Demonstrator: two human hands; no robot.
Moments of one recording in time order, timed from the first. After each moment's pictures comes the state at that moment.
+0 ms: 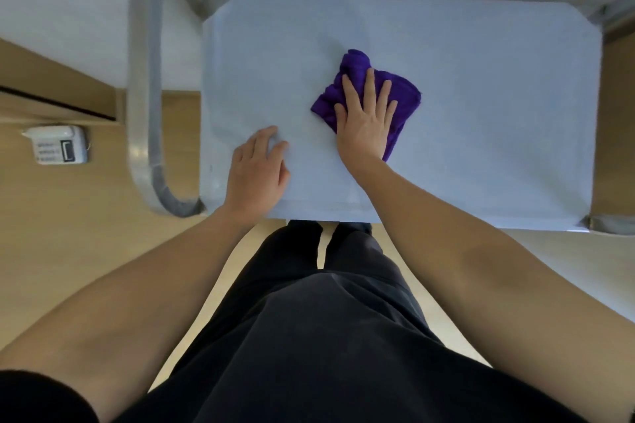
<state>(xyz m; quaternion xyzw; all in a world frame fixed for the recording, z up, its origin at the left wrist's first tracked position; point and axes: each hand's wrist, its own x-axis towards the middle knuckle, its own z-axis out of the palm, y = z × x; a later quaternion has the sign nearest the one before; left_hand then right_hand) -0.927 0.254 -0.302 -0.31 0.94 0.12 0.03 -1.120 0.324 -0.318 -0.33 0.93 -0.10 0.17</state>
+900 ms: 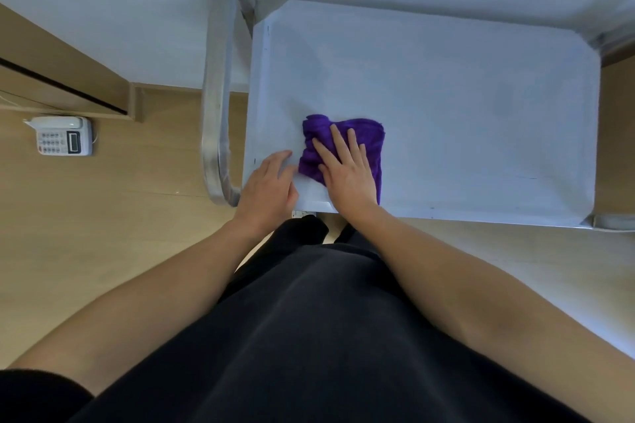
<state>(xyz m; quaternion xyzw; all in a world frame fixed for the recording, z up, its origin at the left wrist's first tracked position) -0.849 0.252 -0.286 -0.31 0.92 0.24 0.05 -1.002 0.348 -0.305 -0.50 0.84 -0.03 0.18</state>
